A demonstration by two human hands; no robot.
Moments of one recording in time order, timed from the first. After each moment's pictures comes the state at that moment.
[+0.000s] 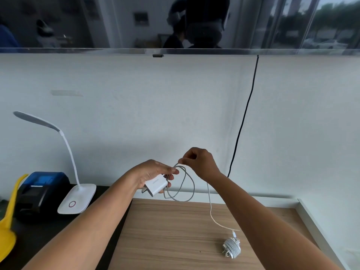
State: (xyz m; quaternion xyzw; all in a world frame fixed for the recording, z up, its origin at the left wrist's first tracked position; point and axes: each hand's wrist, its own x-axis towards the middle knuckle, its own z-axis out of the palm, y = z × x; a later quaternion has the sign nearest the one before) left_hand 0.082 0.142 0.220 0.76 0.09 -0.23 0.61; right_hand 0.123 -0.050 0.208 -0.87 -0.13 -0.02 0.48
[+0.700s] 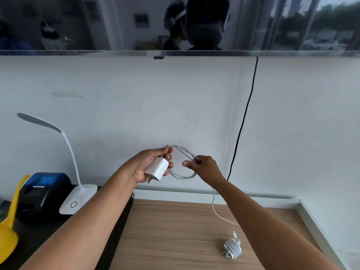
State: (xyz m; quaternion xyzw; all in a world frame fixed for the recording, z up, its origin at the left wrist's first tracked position) left_hand 0.081 0.145 0.246 0.59 0.04 -0.20 0.78; right_hand 0.132 -0.064 0.181 -0.86 -0.09 0.00 0.50
